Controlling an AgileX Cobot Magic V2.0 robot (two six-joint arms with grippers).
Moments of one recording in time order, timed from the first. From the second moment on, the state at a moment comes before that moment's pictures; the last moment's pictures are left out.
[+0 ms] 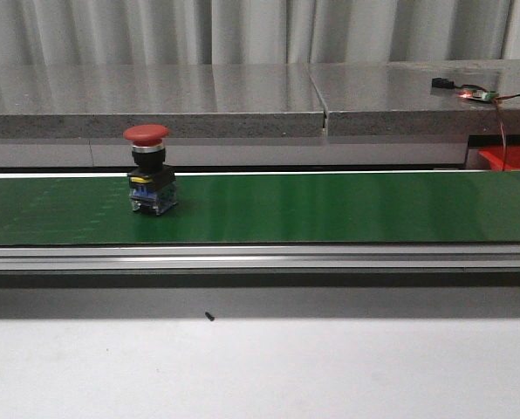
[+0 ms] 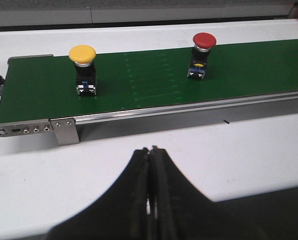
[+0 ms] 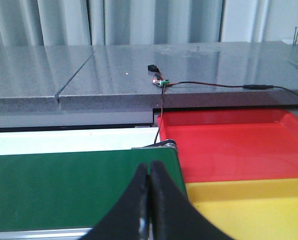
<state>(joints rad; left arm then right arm) -0.24 0.17 -0.72 -0.01 1.11 -0.08 -0.10 0.12 -0.19 -0.01 0.19 0.04</state>
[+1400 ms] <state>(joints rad) -0.24 0.17 -0.72 -0.01 1.11 -0.08 0.43 1.29 -1.16 0.00 0.82 0.04</state>
